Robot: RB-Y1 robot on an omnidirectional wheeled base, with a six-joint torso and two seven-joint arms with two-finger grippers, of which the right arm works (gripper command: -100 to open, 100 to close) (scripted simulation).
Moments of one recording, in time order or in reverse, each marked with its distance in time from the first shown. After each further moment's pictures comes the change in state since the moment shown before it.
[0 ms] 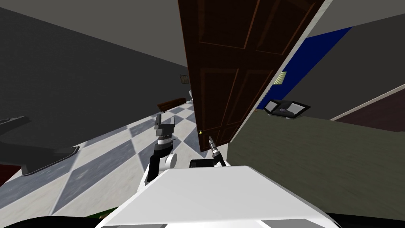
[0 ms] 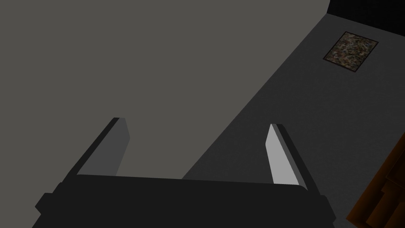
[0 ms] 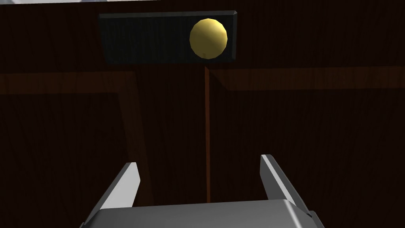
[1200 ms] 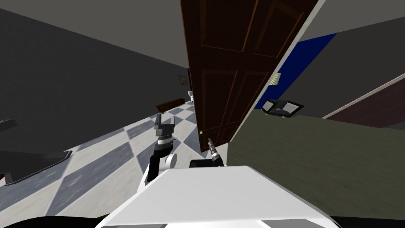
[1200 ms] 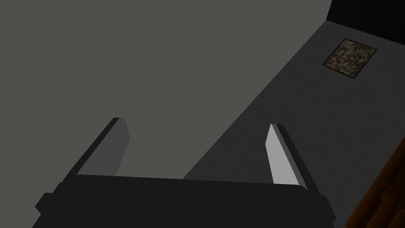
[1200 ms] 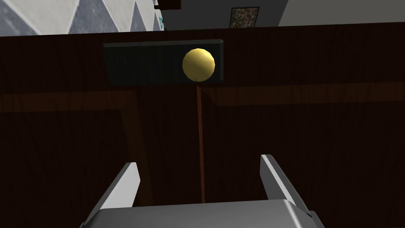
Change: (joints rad) arm 0.118 0.016 0.003 -0.125 0.081 0.027 -0.017
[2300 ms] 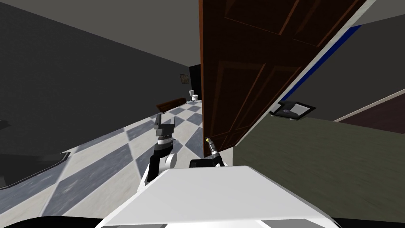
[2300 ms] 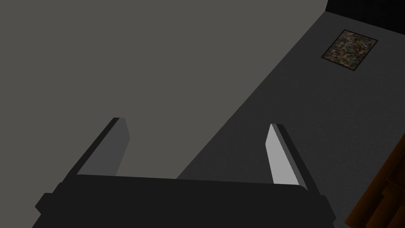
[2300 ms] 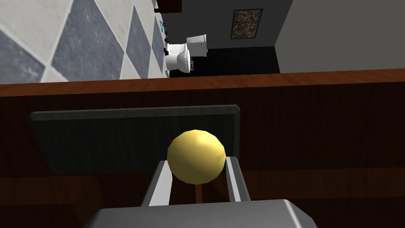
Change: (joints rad) arm -0.034 0.014 -0.022 0.013 -0.003 0.015 -0.007
